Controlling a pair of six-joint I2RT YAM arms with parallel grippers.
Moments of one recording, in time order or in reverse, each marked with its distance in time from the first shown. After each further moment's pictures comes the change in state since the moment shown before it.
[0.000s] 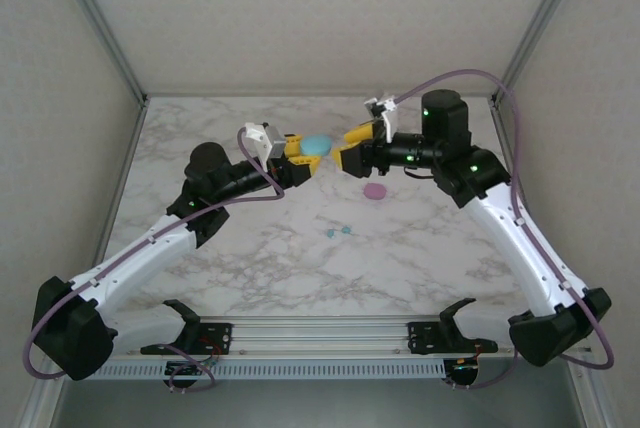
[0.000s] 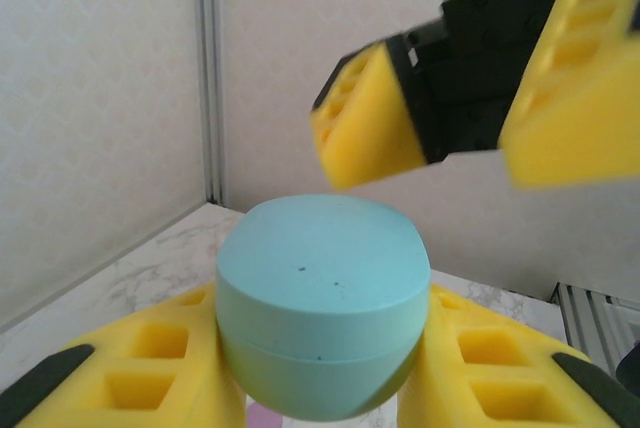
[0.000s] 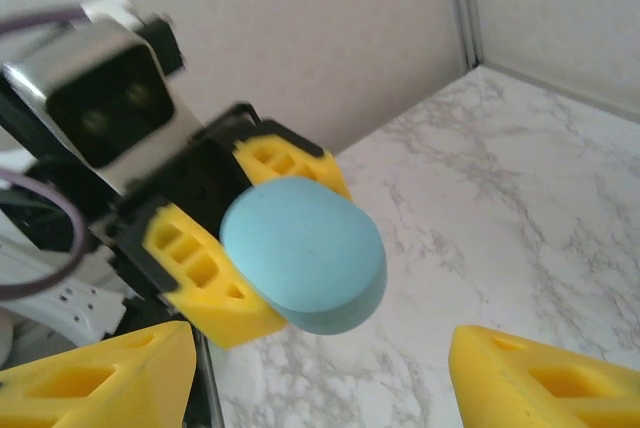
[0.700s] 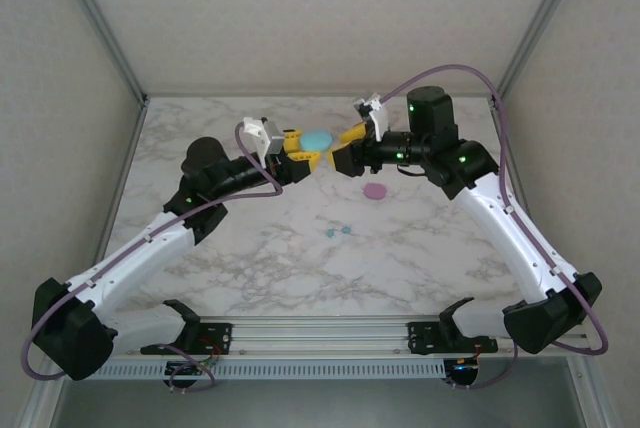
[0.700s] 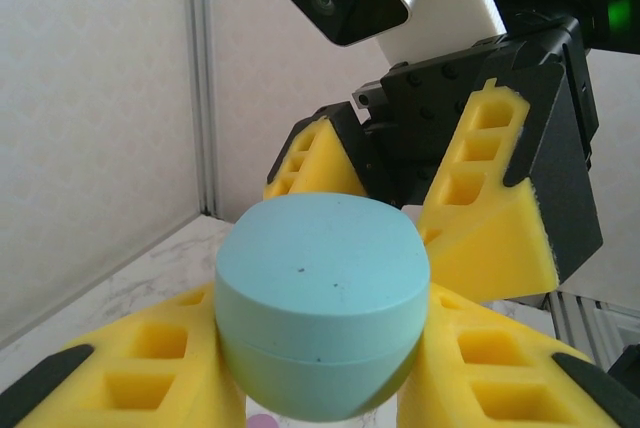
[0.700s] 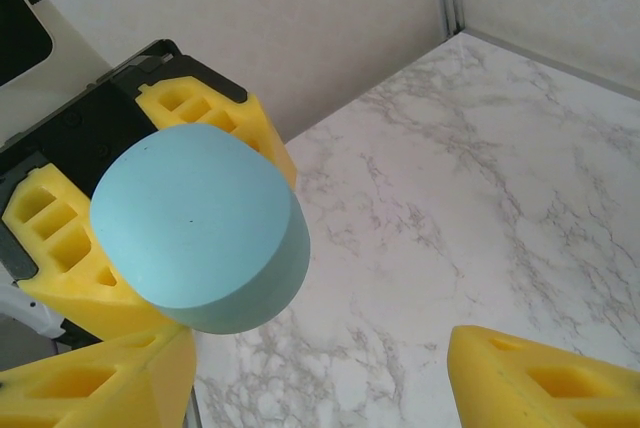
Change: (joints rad) left arm 0.001 0.000 0.050 -0.037 0.024 0.002; right arm 0.021 0.059 0.049 -0.051 0.063 -0.031
